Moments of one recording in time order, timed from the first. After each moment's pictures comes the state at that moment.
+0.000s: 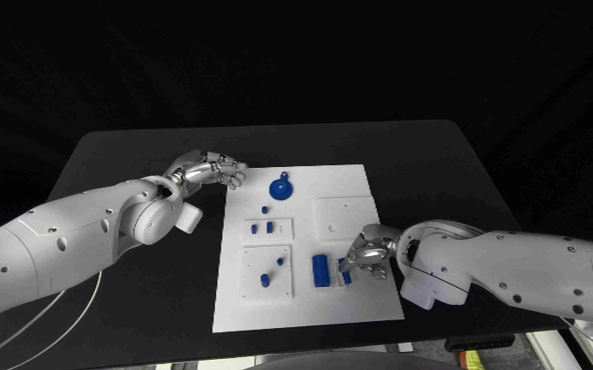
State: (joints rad) left arm 1.16 -0.72 -0.11 1.20 -0.31 -0.11 0.23; left_hand 0.97 -0.12 0.43 -0.23 0.05 0.84 0.17 0.28 0.51 1.17 0.13 0.07 0.20 0.92 0.10 0.54 0.47 0.04 0.69 0.00 0.58 1.23; right arm 1.10 -0.95 -0.23 1.76 -0.89 -0.26 -0.50; right_hand 0.84 -0.09 0.82 -0.21 0.06 1.07 0.07 0.29 0.59 1.13 -0.03 1.18 1.12 1.32 -0.13 1.17 1.14 0.22 1.11 -0.05 1.10 1.31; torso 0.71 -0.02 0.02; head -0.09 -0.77
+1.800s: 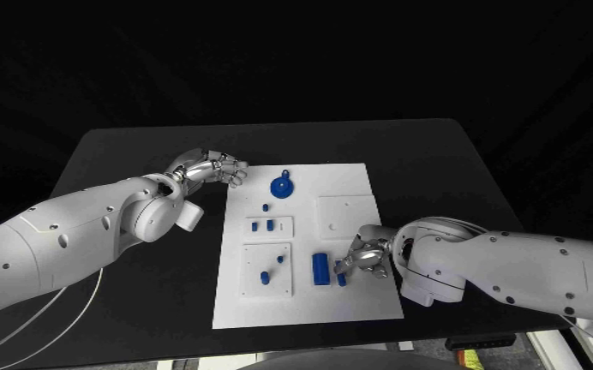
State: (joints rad) left arm 1.16 -0.73 -0.11 1.20 -0.31 -0.10 0.23; left_hand 0.97 -0.12 0.43 -0.23 0.05 0.84 0.17 0.28 0.51 1.17 0.13 0.07 0.20 0.92 0.10 0.53 0.47 0.05 0.69 0.00 0.57 1.23; right arm 1.10 -0.92 -0.23 1.75 -1.00 -0.19 -0.55; right_hand 0.74 -0.21 0.74 -0.14 0.05 1.08 0.08 0.29 0.60 1.14 -0.03 1.18 1.14 1.33 -0.13 1.17 1.14 0.22 1.11 -0.06 1.11 1.31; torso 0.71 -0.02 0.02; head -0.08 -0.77
